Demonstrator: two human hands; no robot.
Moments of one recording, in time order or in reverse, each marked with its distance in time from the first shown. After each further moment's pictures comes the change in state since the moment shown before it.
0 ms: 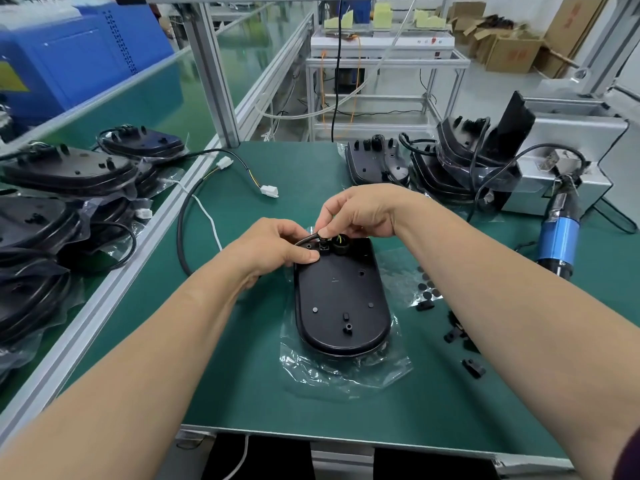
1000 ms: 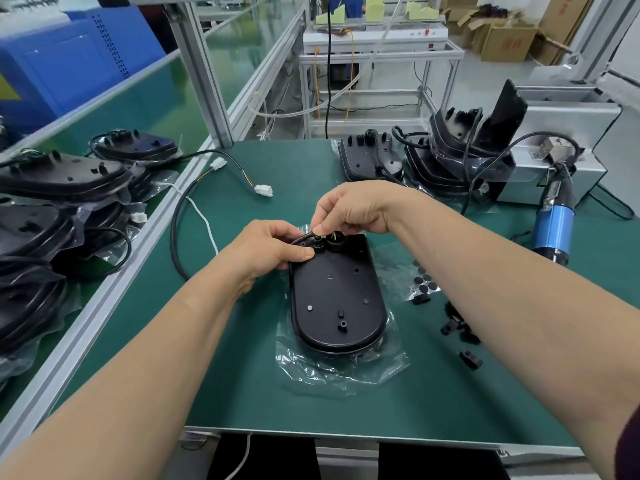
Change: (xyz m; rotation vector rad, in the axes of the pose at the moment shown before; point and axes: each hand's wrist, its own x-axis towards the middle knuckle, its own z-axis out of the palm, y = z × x) left_hand -0.002 -0.003 0.004 -0.036 0.046 -0.023; right_hand -0.002 0.001 0.002 -0.061 0.043 -0.007
